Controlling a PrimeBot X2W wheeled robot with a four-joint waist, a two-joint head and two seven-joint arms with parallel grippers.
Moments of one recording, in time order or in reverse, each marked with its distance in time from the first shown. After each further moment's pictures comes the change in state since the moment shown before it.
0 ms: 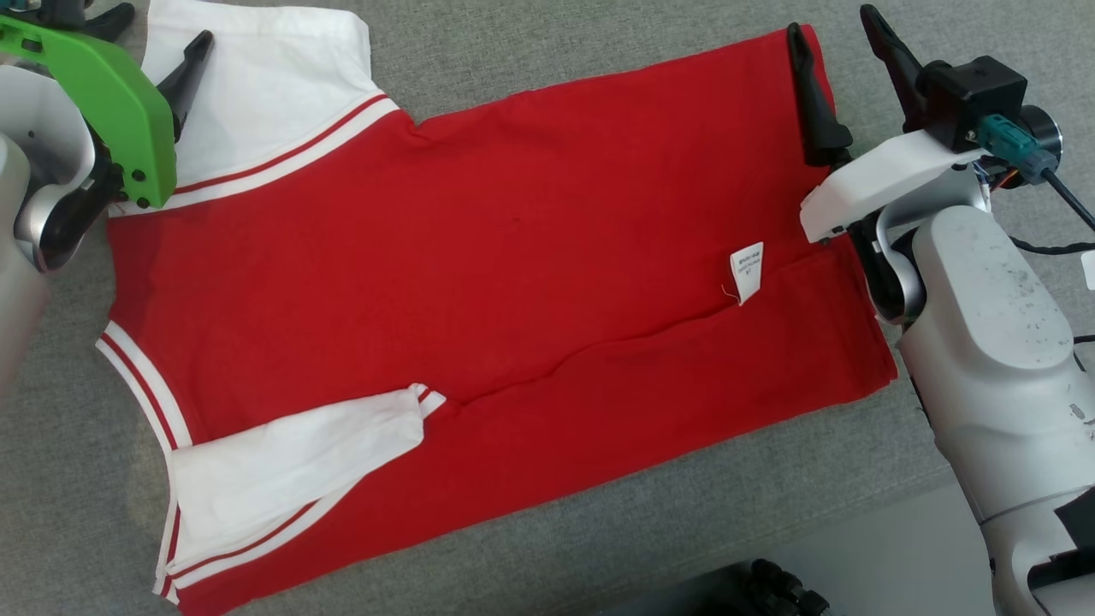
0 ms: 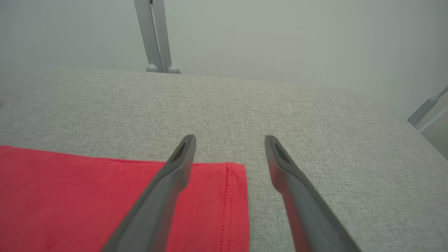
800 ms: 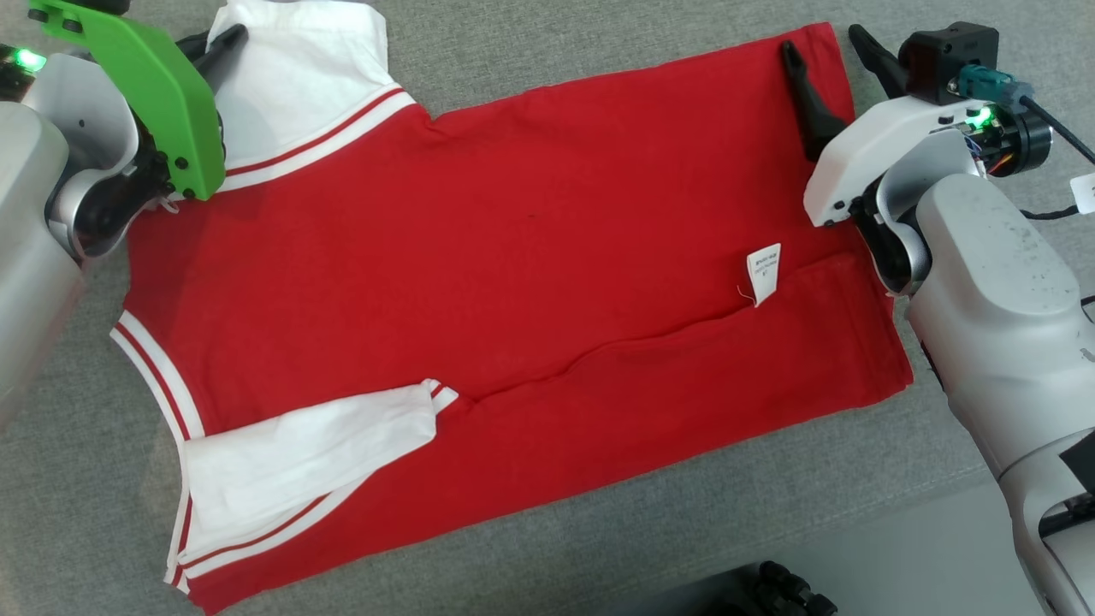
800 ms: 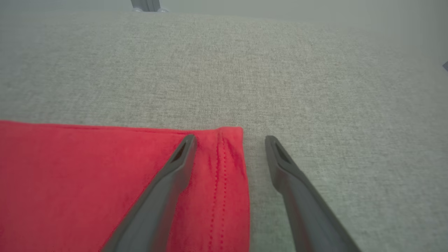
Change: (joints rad) left arm -0.069 -0.008 -0.167 -0.036 -0.272 0.000 0.033; right arm -0.142 -0.040 0.137 0.236 0.146 0.000 0.110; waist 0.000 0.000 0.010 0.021
